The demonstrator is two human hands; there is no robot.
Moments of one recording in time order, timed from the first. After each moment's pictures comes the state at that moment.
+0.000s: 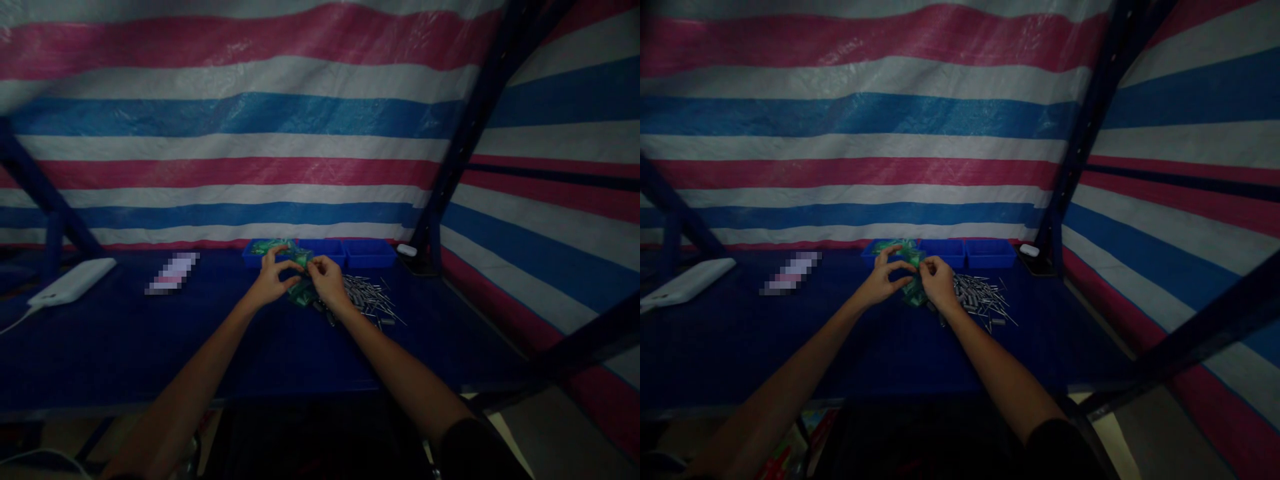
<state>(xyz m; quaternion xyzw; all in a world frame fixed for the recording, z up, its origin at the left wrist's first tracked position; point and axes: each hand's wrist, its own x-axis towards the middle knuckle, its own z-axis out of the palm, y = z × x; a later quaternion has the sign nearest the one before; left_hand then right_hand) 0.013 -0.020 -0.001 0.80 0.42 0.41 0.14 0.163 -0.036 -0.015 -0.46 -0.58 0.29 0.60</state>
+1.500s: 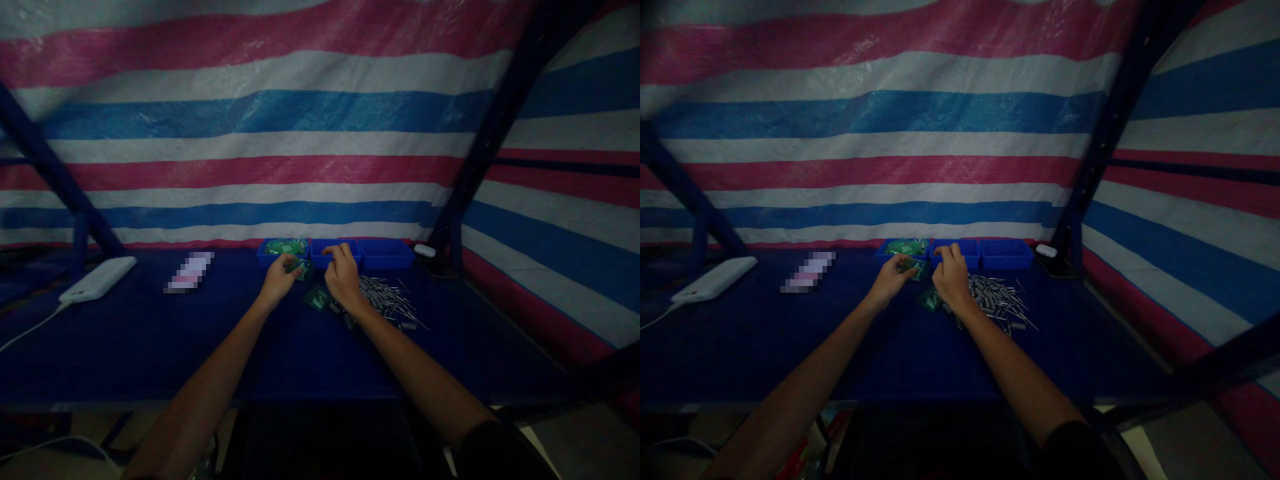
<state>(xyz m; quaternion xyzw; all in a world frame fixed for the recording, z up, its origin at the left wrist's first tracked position) 0.005 0.006 -0.025 0.65 0.48 0.50 0.30 0.161 -0.035 0.004 -0.52 -0.69 -0.01 0.51</state>
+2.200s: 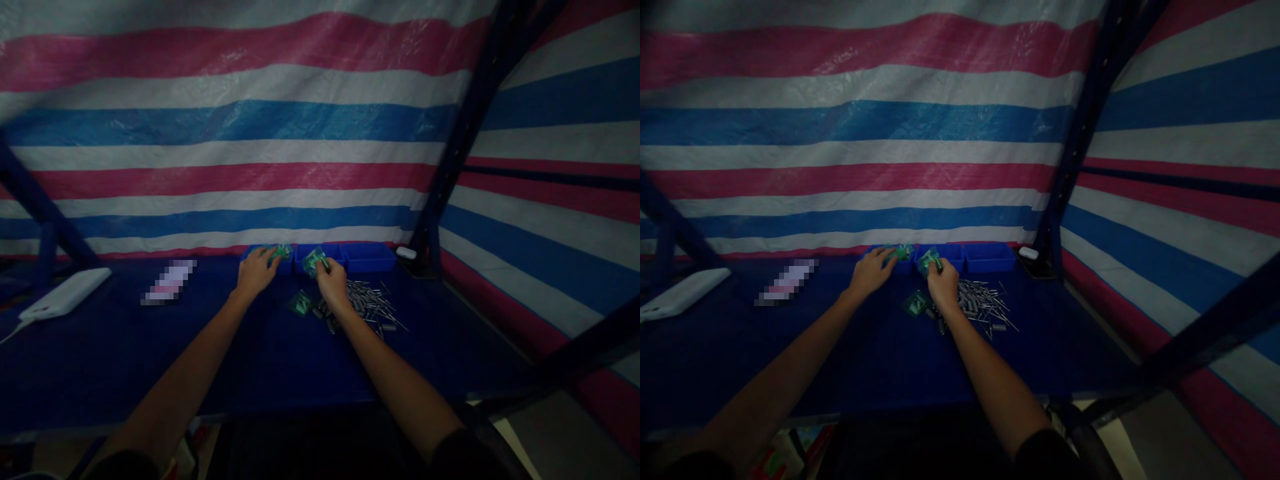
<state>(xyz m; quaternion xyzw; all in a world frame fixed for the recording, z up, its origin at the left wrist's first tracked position) -0.010 0.034 -0.006 0.76 0.57 0.31 -0.05 0.172 -0.020 -0.018 -0.55 -0.53 0.20 0.61</state>
